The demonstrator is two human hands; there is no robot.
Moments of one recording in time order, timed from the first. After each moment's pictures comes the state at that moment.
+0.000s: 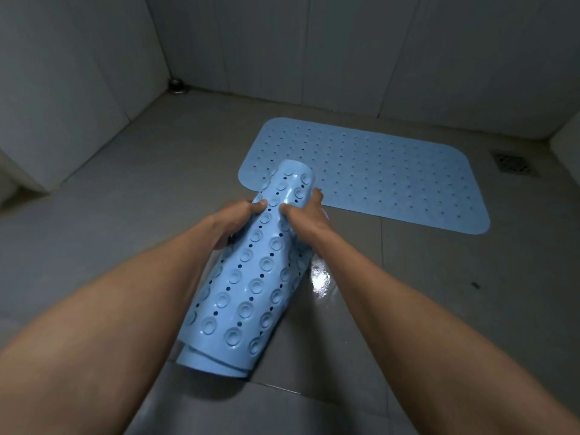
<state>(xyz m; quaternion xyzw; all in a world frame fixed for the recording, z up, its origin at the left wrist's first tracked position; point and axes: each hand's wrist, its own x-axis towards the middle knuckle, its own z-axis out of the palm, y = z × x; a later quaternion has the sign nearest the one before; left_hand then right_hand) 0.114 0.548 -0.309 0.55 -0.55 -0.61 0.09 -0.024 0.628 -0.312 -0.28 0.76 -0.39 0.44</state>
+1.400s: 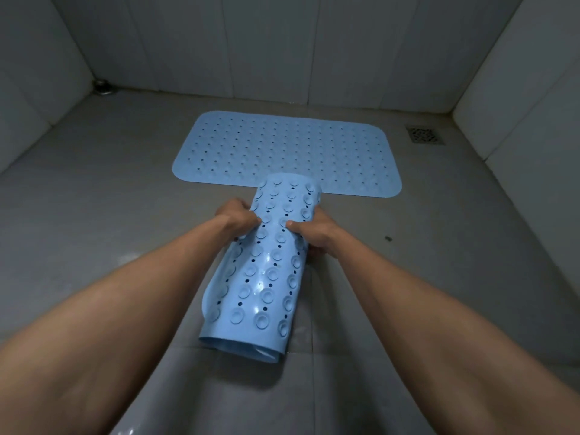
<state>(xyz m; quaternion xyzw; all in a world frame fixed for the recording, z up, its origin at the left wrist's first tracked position) 0.014 0.652 -0.312 0.56 -0.69 -0.45 0.04 -0.135 0.763 -0.337 -0.28 0.78 -0.37 0.42</state>
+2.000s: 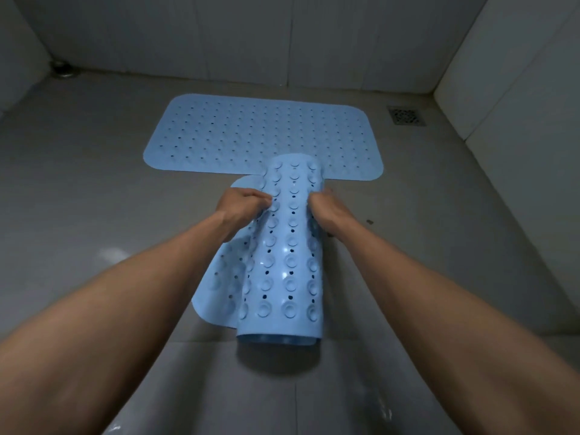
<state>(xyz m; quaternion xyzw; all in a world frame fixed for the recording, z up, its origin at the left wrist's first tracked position) -0.027 0.685 -0.327 0.49 -0.64 -0.58 0.14 -0.168 0.800 -0.310 -0.23 0.85 -0.32 0.34</state>
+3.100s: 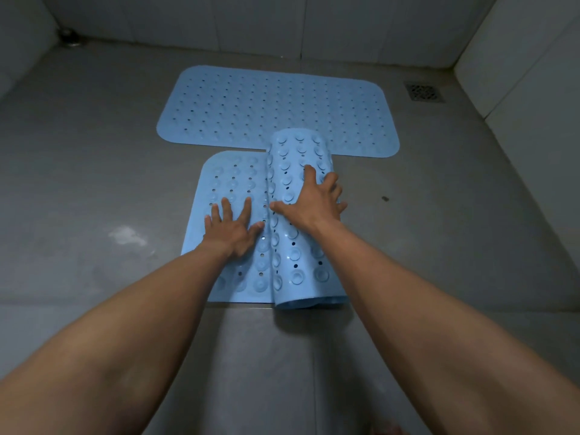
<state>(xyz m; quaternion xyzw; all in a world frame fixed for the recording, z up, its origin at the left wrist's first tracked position) 0.055 0.702 -0.403 0.44 -0.86 -0.19 -0.16 -0.094 0.793 -0.337 -0.34 0.91 -0.18 0.17</state>
